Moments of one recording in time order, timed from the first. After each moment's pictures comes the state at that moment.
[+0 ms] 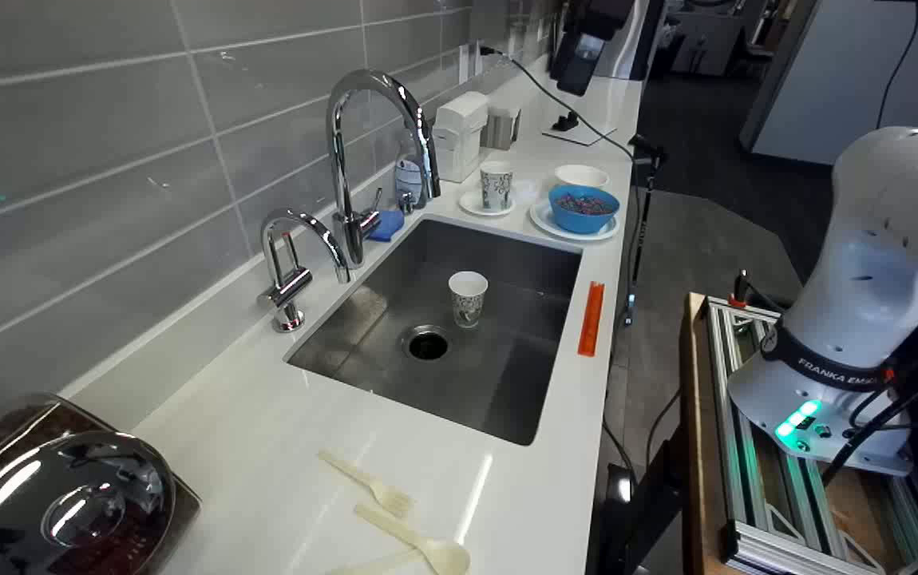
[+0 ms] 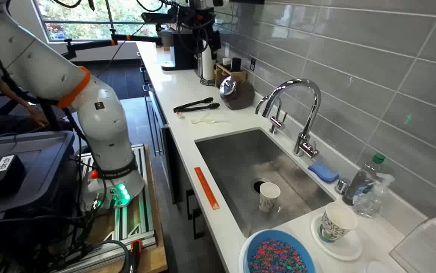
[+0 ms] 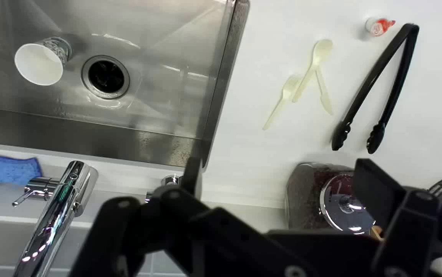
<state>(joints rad) 0.20 -0.67 0.13 -2.35 0.17 1.92 0.00</state>
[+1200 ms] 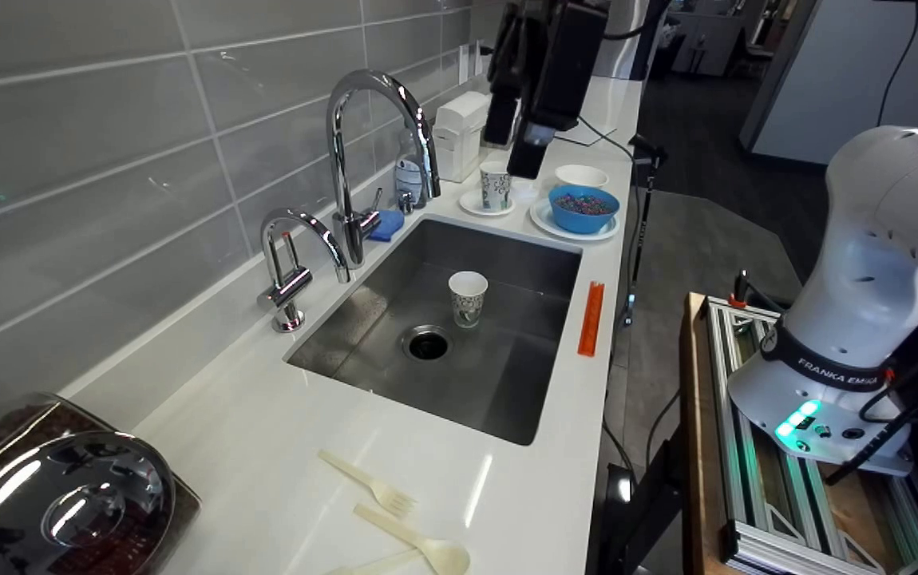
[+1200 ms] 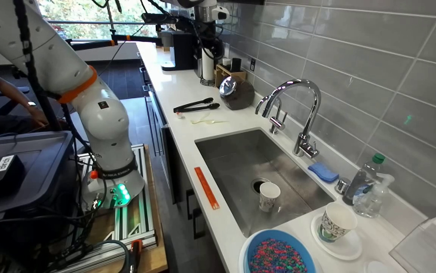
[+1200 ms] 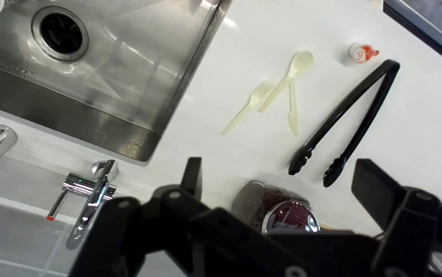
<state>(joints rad) 0.28 -0.47 0.18 -2.29 0.17 2.02 -0.15</state>
